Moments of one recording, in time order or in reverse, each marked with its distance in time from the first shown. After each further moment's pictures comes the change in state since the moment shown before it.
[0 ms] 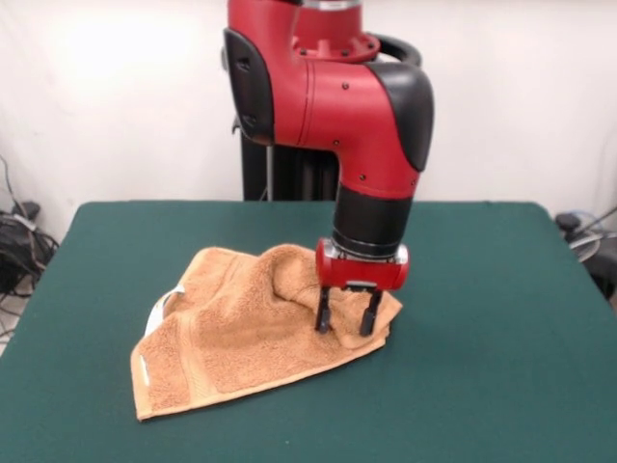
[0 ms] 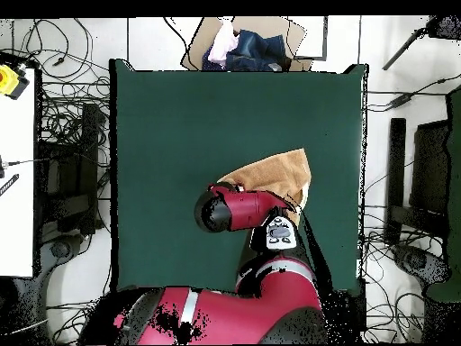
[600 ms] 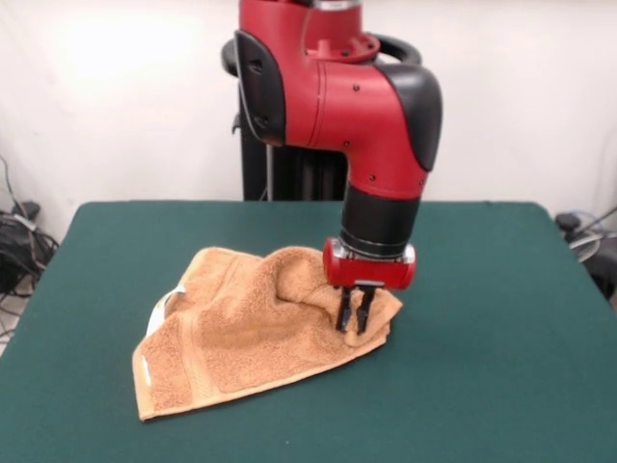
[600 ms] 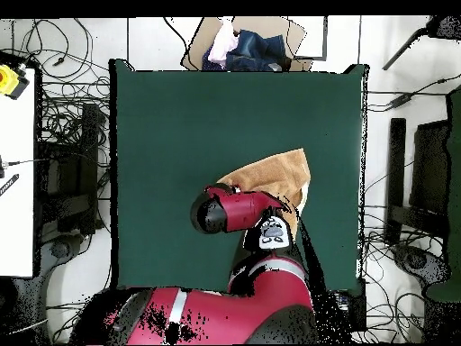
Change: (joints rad) arm 0.026 0.006 -0.012 0.001 0.000 -0.005 0.000
